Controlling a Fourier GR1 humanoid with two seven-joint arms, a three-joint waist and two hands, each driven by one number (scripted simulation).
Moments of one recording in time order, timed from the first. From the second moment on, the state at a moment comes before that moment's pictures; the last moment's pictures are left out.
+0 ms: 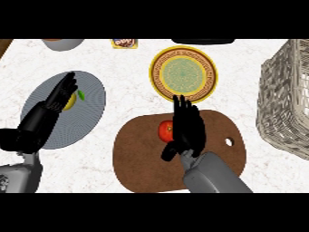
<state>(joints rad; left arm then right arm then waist) -0.16 0.20 0.05 -1.60 -0.04 -0.22 0.02 -0.42 0.00 0.57 -1.34 0.87 -0.04 0.94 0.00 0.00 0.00</state>
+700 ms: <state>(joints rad) -0.20 0.19 0.07 -1.56 -0.06 -0.23 0.01 -0.46 -0.02 0.66 -1.22 0.74 -0.07 0.91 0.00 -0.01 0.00</state>
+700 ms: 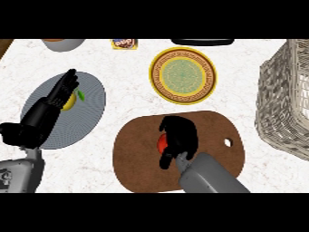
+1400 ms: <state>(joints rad) -0.15 0.17 0.06 -1.61 -0.08 -0.21 0.02 -0.32 -0.15 0.73 -1.38 0.87 -0.05 0.78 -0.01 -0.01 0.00</state>
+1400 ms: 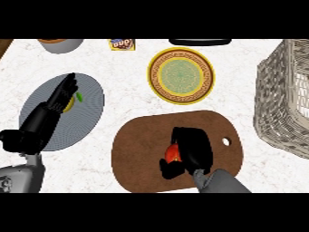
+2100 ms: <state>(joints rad) -0.14 0.18 0.08 -1.61 -0.07 -0.22 0.02 0.09 -0.39 0.69 -2.04 0.78 -0.26 0.60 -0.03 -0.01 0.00</state>
